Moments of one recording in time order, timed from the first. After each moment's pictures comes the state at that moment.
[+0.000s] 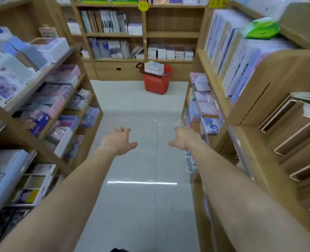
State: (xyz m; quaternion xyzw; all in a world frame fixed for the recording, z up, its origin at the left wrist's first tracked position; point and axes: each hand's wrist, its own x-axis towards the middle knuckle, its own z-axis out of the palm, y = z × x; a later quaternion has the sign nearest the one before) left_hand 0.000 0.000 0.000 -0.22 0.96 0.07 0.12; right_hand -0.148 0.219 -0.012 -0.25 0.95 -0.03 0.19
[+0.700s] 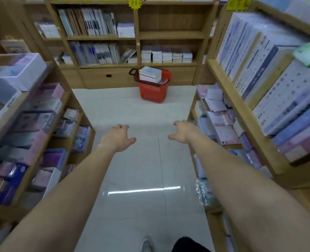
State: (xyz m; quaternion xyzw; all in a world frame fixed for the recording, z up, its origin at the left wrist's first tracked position) left_hand -0.287 -0.260 -0.006 -0.20 0.96 0.10 0.14; right_hand -0.419 -0.026 0.003 -0.23 0.95 -0.05 0.22
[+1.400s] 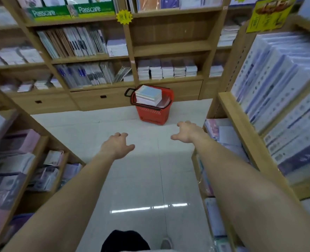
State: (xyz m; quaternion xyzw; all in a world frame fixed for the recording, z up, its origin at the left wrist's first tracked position) left_hand -0.696 -0.386 -0.020 -0.24 0.95 0.11 0.17; right_hand -0.849 -0.142 -0.007 -0.20 0.95 -0.07 0.24
